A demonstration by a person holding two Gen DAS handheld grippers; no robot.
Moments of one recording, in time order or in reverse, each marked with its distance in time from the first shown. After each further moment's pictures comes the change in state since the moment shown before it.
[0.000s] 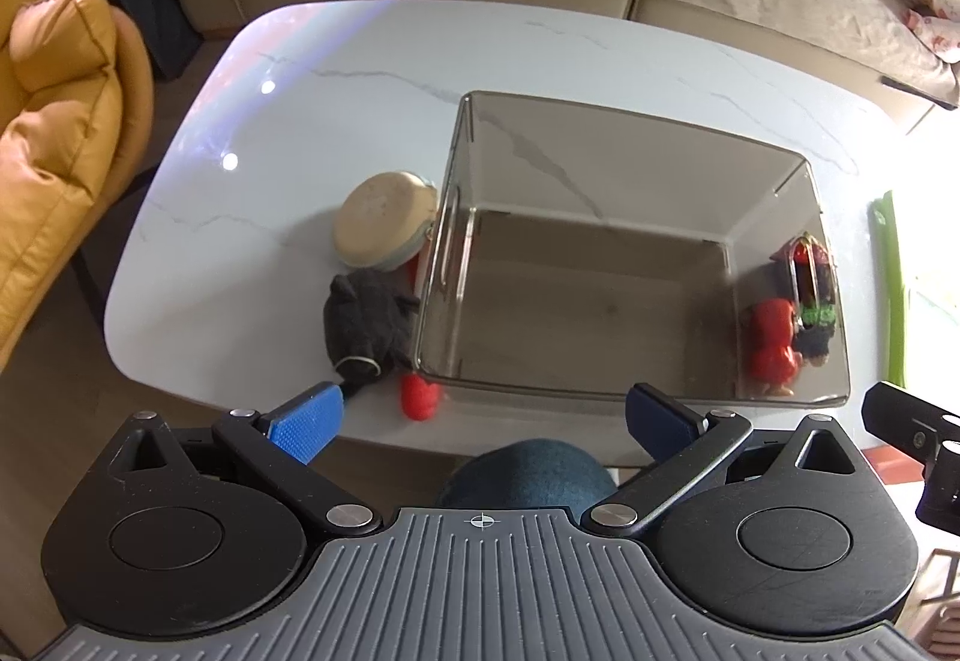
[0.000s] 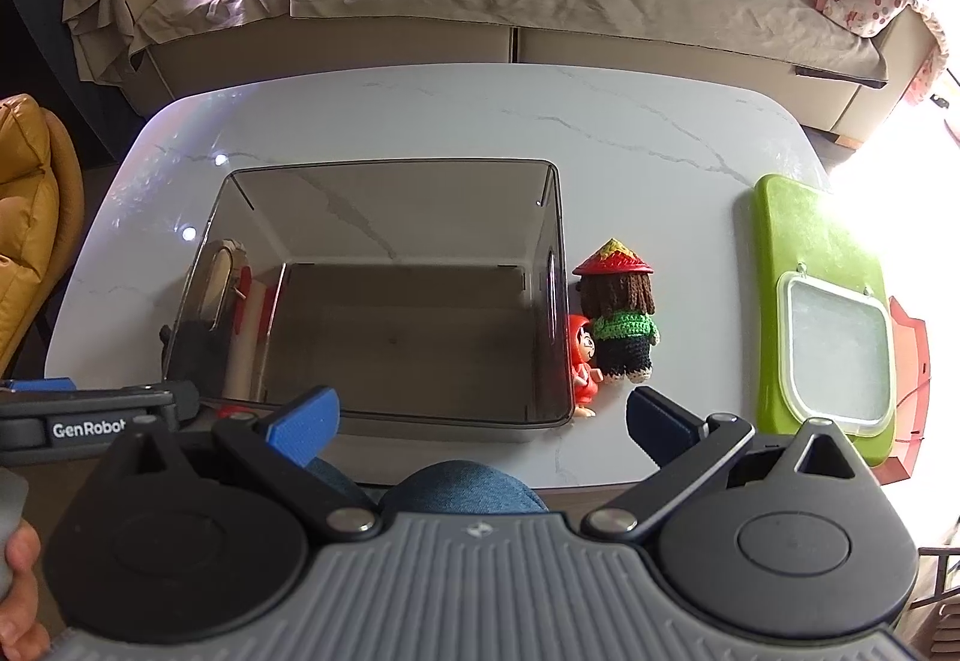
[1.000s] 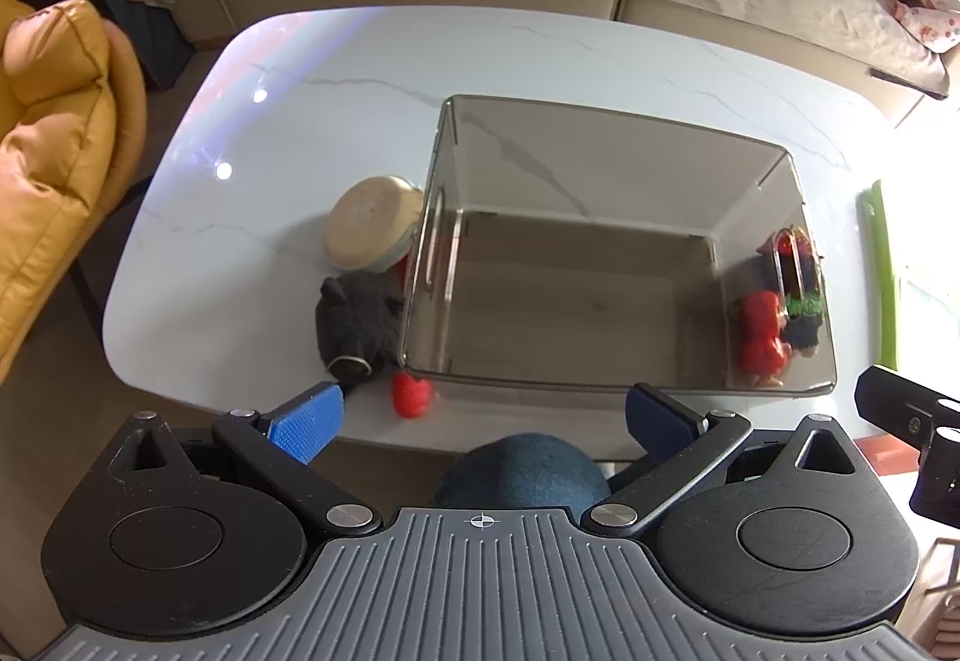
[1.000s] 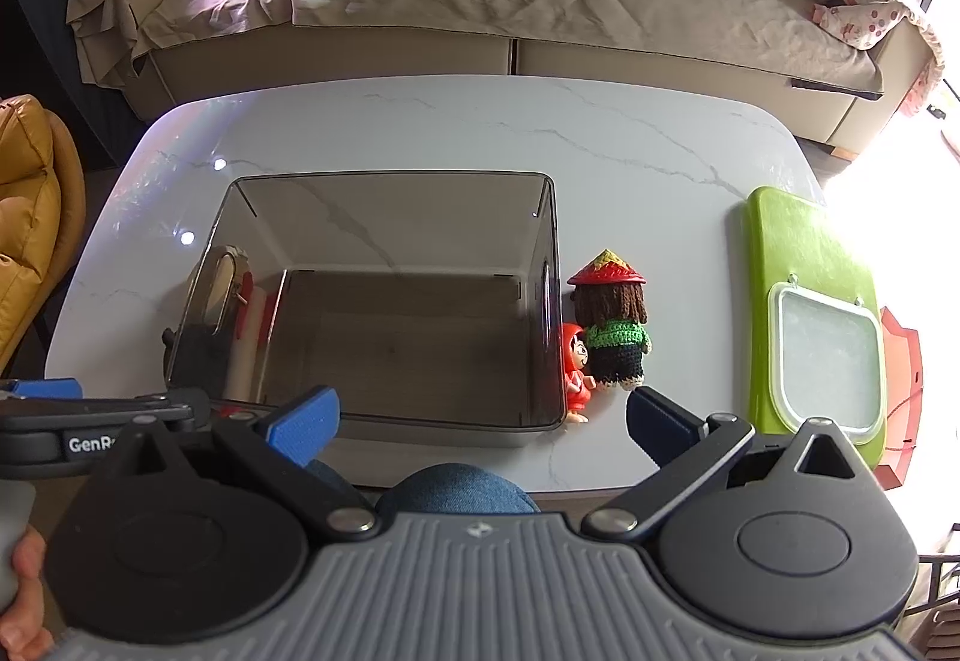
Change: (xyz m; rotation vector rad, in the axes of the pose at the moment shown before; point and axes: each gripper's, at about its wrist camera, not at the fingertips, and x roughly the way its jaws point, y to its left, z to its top) left arm -0.007 -0.008 -0.003 0.025 -0.003 -0.007; right arm -0.010 0.002 0.000 -0.012 -0.015 -0.008
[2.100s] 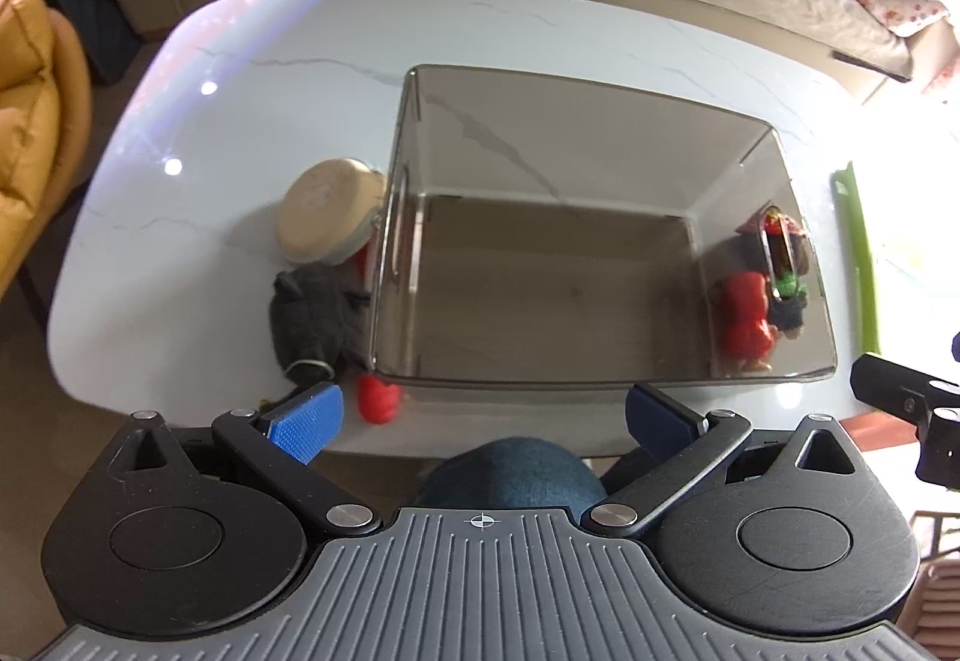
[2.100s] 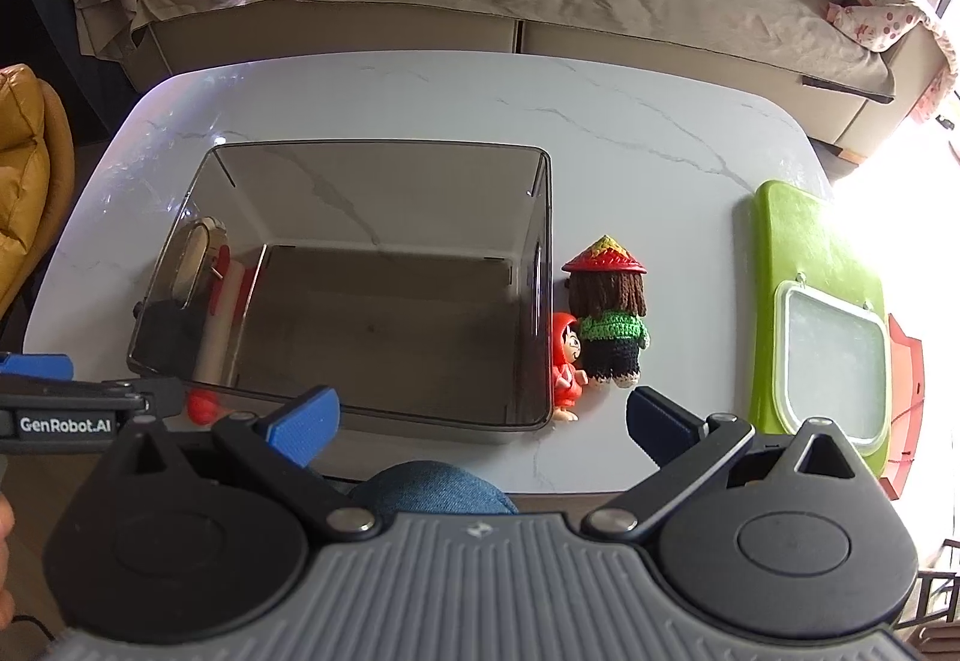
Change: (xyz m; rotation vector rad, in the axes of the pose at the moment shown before) left arm 0.040 0.019 0.000 0.035 0.021 -0.139; right arm 0.032 -0.011 -0.005 -0.050 0.017 -0.002
